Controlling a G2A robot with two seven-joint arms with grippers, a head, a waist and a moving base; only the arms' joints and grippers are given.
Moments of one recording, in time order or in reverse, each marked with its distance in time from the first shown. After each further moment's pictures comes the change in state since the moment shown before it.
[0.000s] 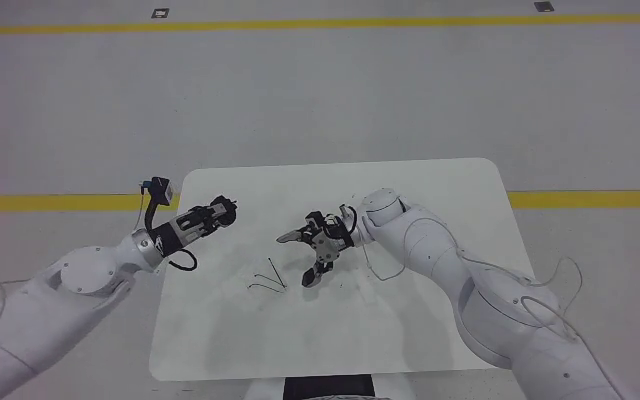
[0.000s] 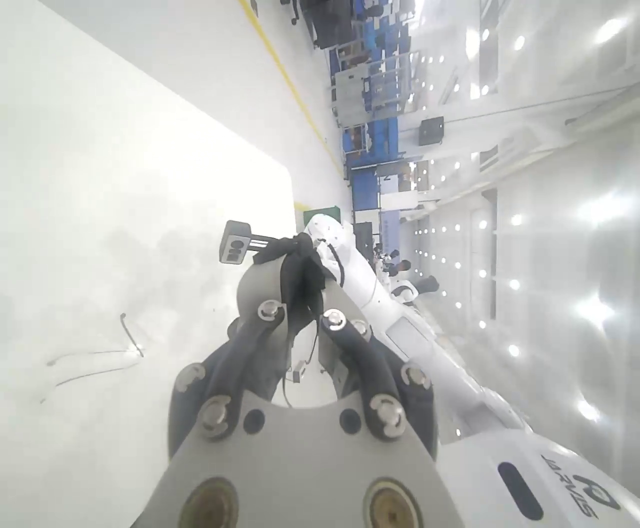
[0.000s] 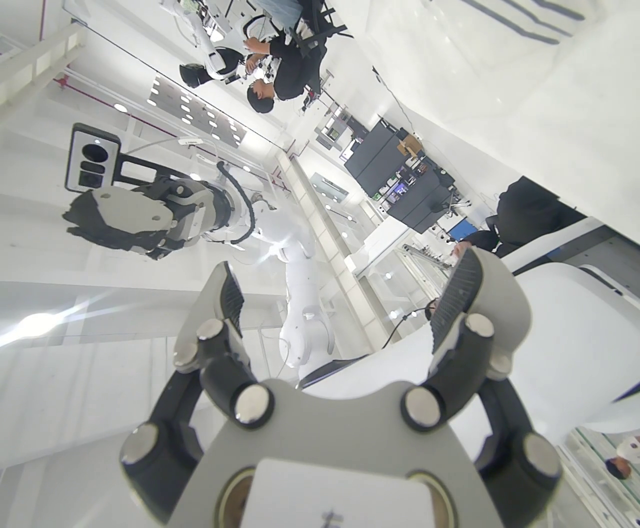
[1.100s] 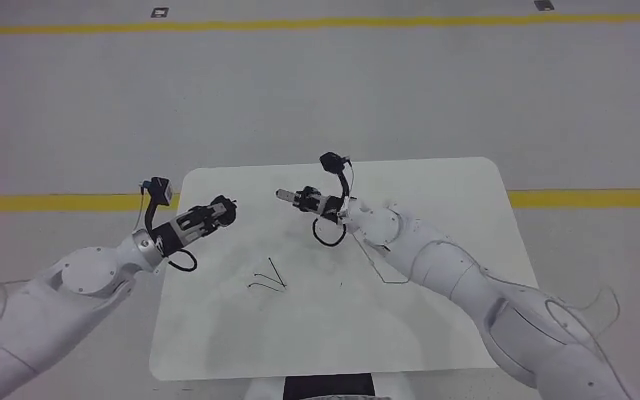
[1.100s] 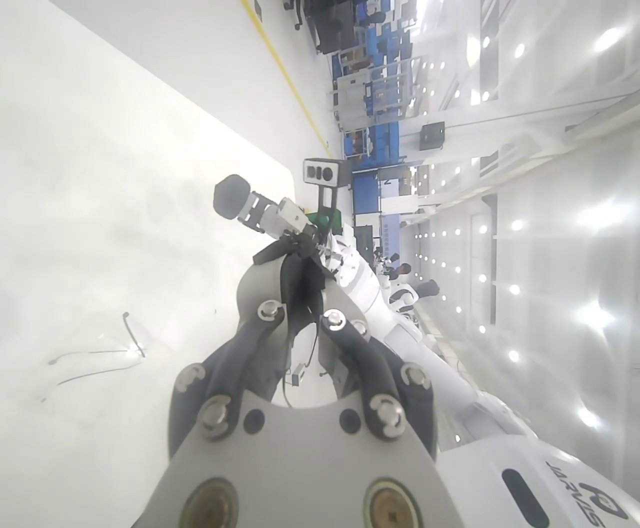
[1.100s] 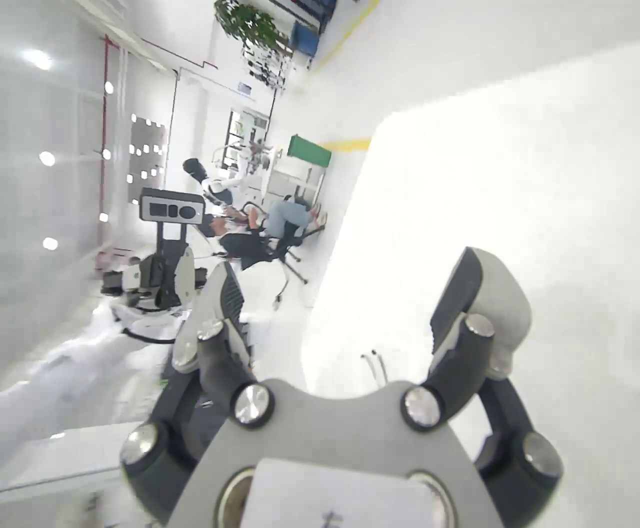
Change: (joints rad) left arm 0.000 0.000 0.000 0.000 0.000 0.000 0.001; right arm -0.140 0.182 0.133 -0.474 -0.955 -0.649 -1.217
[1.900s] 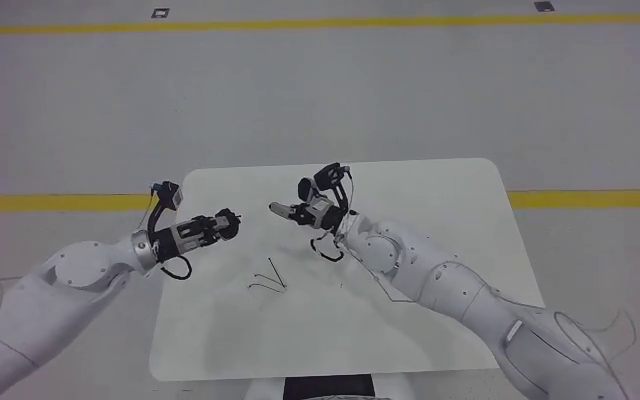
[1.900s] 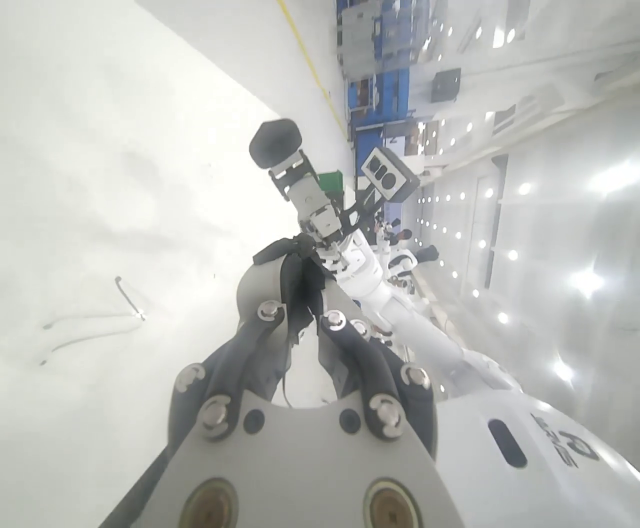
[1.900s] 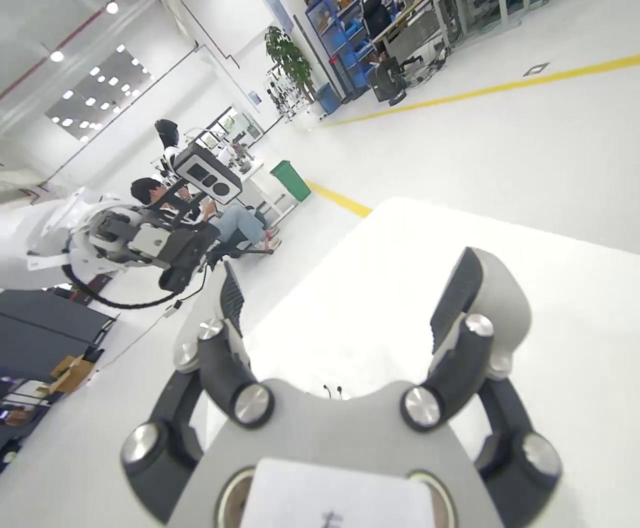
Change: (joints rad) left arm -0.024 -0.021 -0.032 0.092 -0.049 0.000 -0.330; right arm -0.105 0.083 0.055 -0.218 -0.446 0.006 -0.268
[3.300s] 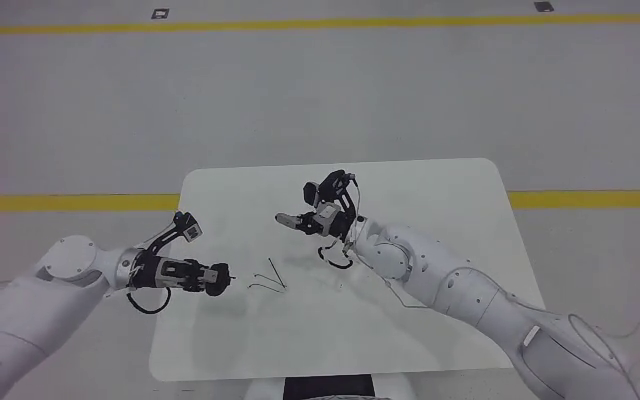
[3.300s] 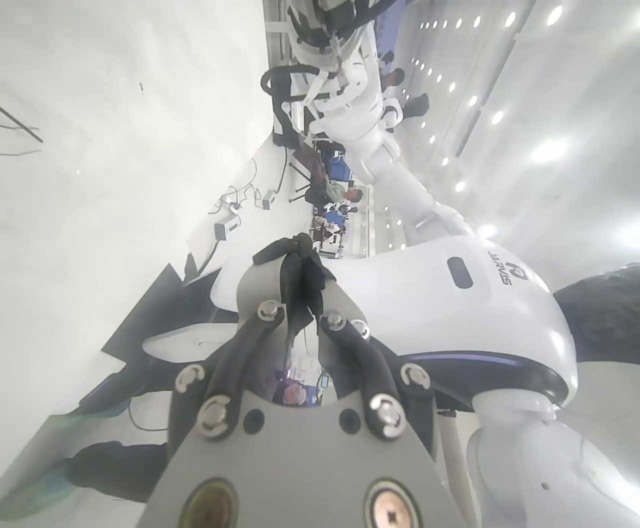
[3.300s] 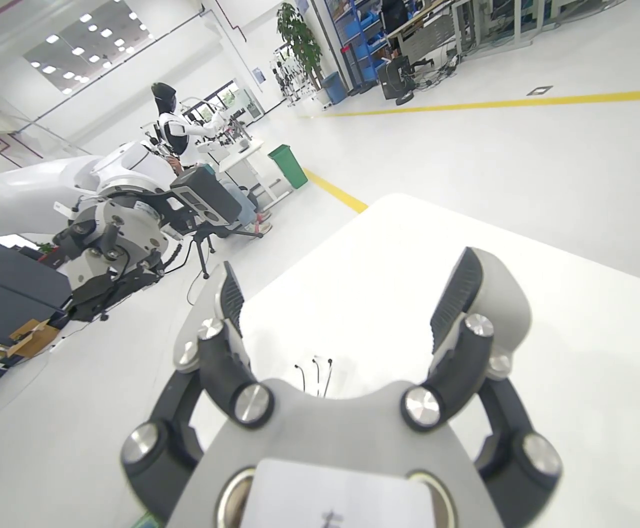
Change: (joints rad) left arm 0.002 -0.078 -0.061 0.137 -0.096 0.000 -0.670; right arm -0.006 0.074 -0.023 -0.087 -0.067 0.000 -0.014
